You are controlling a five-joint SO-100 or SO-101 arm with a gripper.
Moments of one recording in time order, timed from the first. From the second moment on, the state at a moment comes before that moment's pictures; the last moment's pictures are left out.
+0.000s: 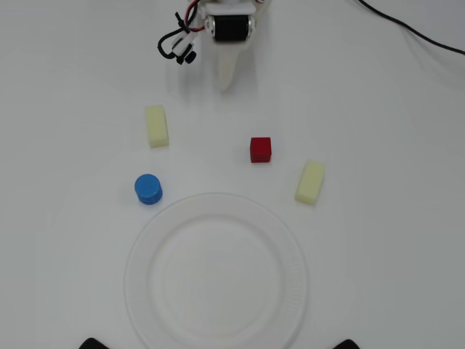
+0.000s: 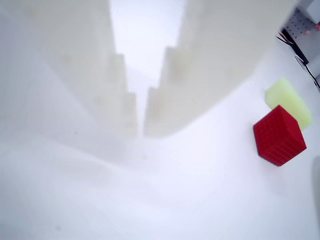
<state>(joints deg) -4.3 187.7 175.5 76.5 -6.6</state>
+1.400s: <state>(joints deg) -26.1 103.7 107.3 82.7 10.5</state>
